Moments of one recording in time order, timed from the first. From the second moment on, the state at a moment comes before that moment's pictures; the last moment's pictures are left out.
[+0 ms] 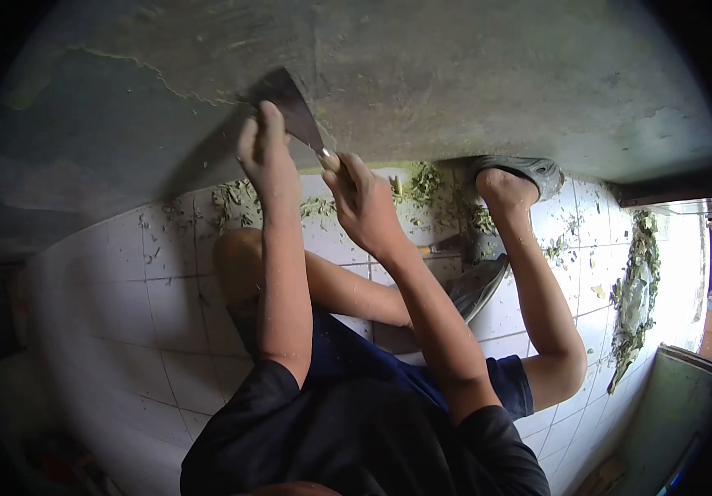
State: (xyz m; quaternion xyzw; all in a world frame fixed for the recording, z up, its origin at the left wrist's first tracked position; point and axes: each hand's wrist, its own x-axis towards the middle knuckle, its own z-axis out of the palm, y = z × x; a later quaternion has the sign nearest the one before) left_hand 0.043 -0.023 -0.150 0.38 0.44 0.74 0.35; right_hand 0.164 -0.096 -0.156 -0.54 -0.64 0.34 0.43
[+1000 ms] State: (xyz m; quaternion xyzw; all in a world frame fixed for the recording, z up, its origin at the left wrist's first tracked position) left_hand 0.060 -0.027 -0.218 0.50 0.51 0.60 0.36; right_hand 0.147 -0.129 -0.246 -0.58 -0.53 0.39 0.48
